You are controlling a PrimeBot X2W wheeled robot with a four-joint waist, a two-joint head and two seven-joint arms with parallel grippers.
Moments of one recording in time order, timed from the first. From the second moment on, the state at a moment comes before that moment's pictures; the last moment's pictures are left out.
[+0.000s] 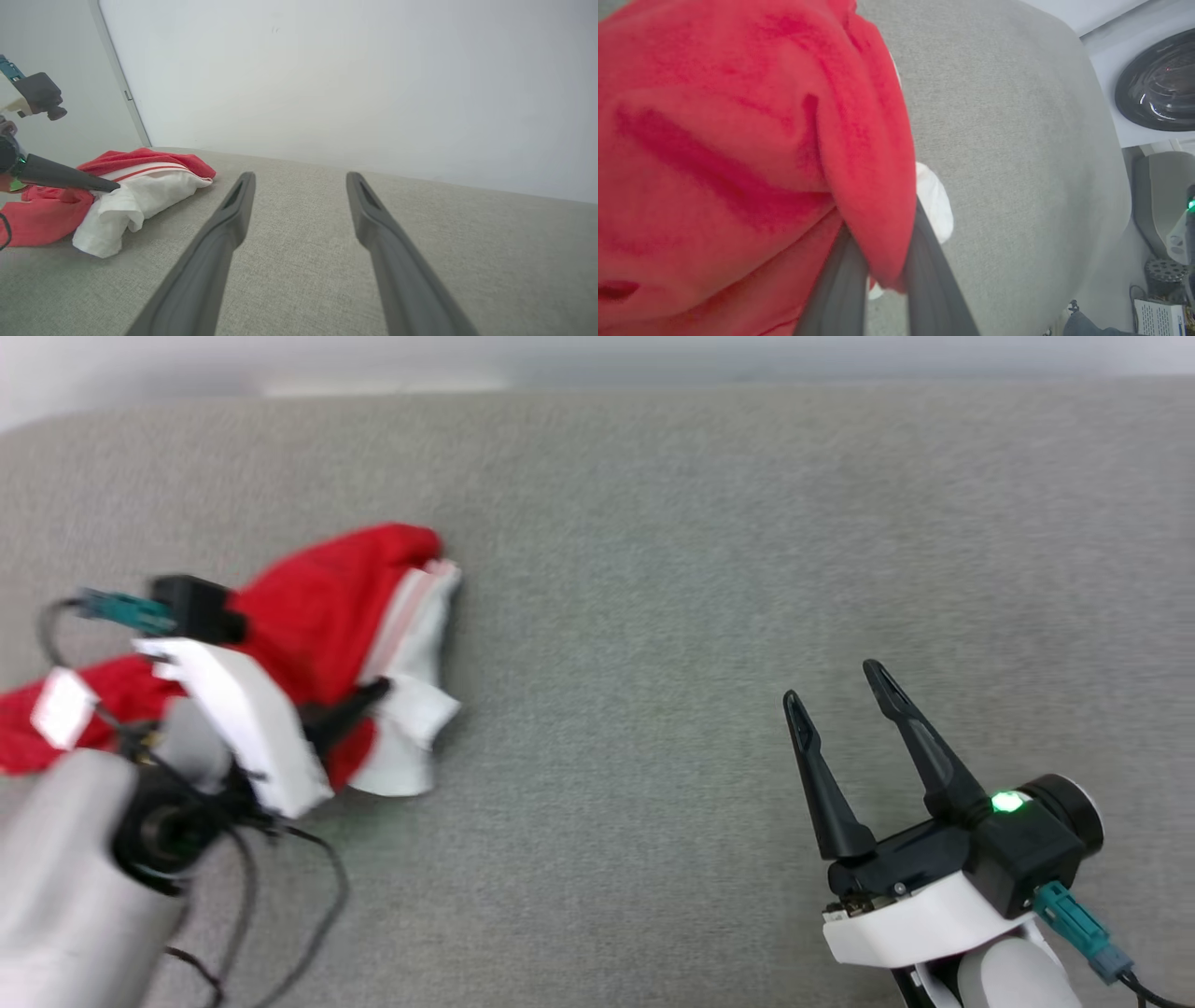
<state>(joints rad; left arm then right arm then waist) -0.54 0.64 -0.42 0.23 -1.19 -0.13 0.54 -0.12 -0.05 0.22 -0.05 0.07 0.13 -0.26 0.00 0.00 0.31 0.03</state>
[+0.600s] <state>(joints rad) -0.66 0.25 -0.55 0.31 -1.03 -0.06 0.30 -0.10 -0.05 0.21 -0.07 0.12 0.13 -0.26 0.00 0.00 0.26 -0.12</state>
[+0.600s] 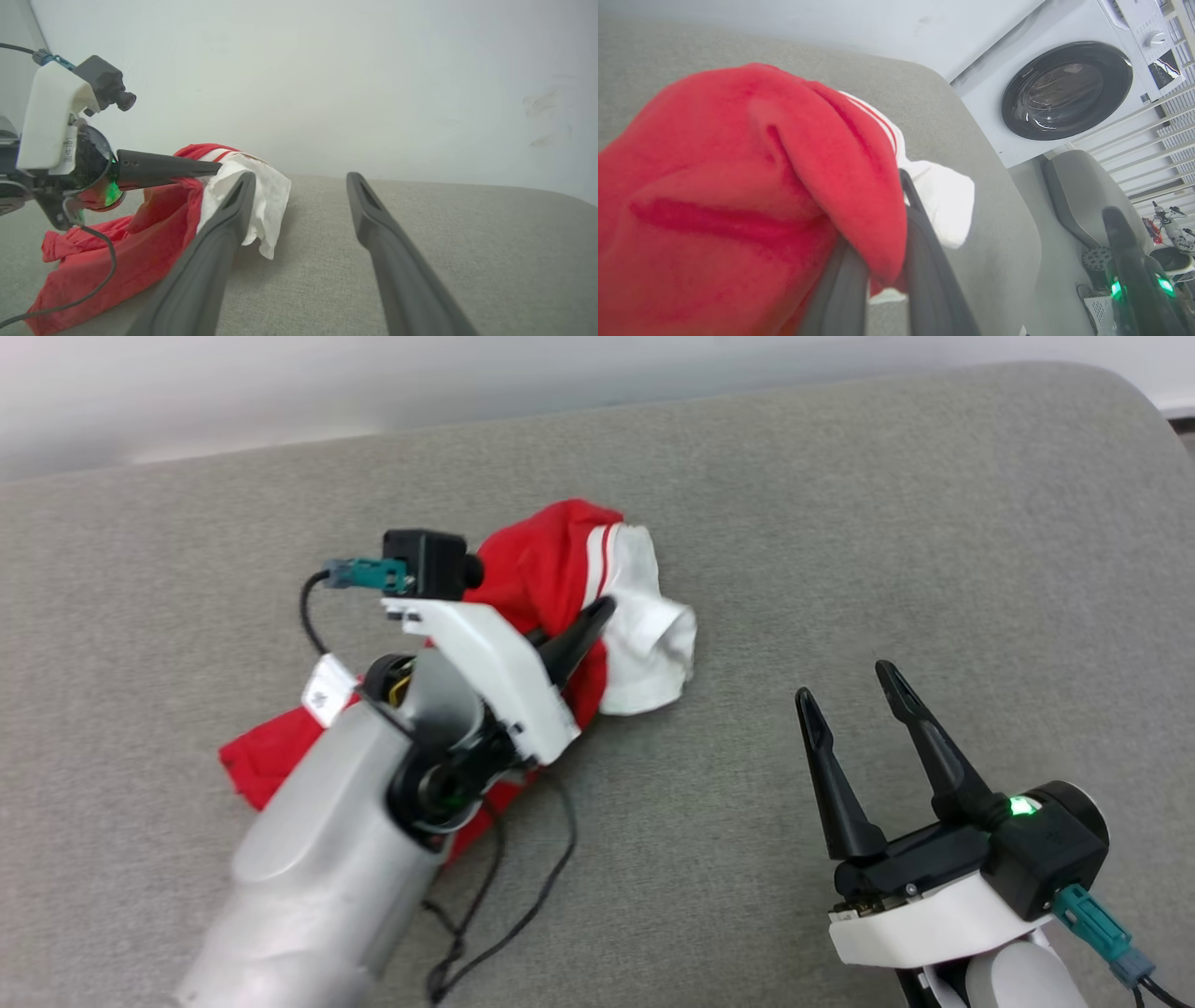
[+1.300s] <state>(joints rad) -0.70 0.30 -0.60 0.47 -0.79 -0.10 -0.14 -0.06 -0.05 0.18 -0.04 0.12 0.13 -0.26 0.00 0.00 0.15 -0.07</state>
